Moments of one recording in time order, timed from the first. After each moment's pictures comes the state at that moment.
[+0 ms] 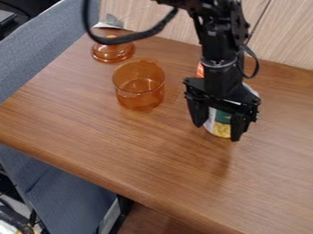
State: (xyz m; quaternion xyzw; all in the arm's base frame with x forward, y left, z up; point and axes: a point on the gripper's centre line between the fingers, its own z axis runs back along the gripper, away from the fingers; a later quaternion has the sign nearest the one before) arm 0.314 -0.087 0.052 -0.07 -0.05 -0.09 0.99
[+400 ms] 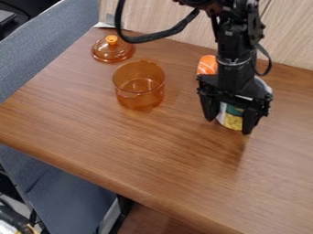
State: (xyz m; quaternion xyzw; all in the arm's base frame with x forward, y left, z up) arm 0.340 -0.096 0.048 -0.06 -0.07 -0.08 0.99
